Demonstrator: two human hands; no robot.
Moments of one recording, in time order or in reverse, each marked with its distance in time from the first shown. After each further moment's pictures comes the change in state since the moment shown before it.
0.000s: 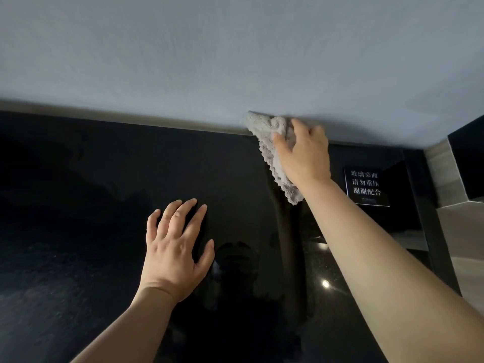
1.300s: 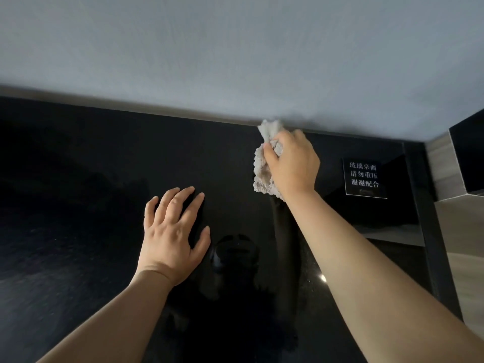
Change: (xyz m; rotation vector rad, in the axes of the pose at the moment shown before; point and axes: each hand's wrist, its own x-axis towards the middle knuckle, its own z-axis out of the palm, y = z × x) left_hand 0.000 0.001 0.002 0.005 0.015 -0.009; right_hand -0.026 0.013 0.032 -0.165 0.173 -0.163
